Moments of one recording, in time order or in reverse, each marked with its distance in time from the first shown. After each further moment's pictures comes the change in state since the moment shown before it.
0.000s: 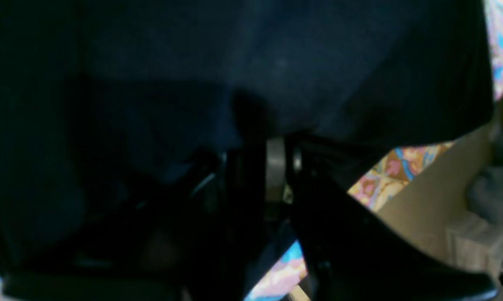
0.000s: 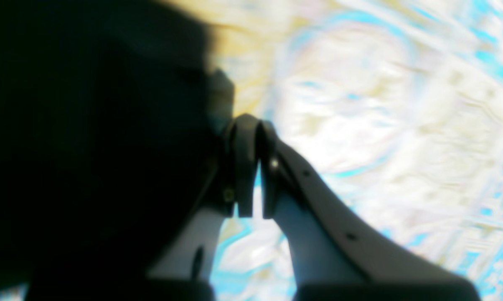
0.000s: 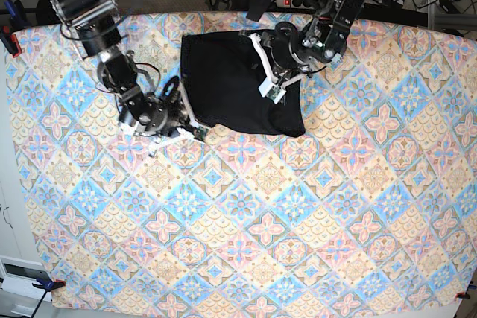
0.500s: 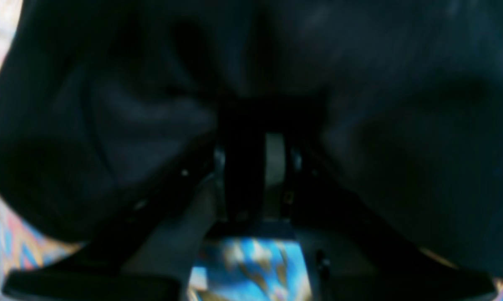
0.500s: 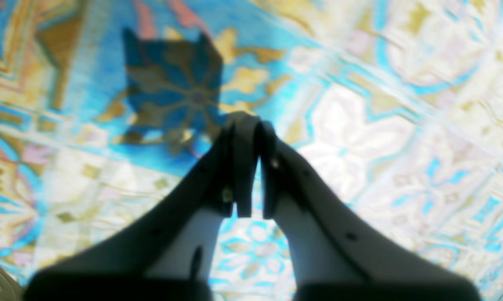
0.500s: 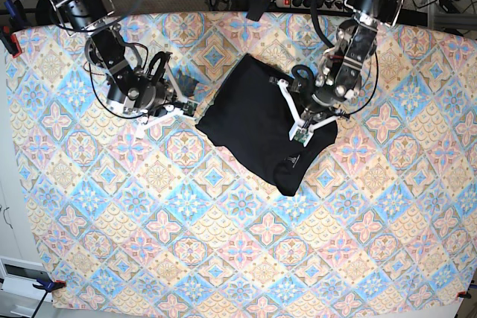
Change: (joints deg) left arm -8.2 -0.8 -0.4 -0.7 10.0 6.2 0.4; right arm -7.6 3.5 2.7 11.5 -0.7 0.3 -5.6
